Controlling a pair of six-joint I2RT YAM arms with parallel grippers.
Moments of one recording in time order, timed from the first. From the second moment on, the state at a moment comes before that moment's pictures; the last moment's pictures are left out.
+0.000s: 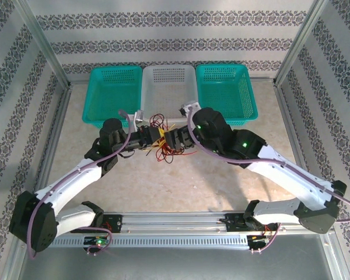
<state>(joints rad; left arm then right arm) -0.44 1.12 0.71 0.18 0.62 -1.04 0.95 1.20 1.36 -0.71 0.20 0.39</state>
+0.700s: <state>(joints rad) -0.45 1.13 0.85 -0.15 0.43 -0.80 0.83 1.34 1.30 -0.59 -0.15 0.63</state>
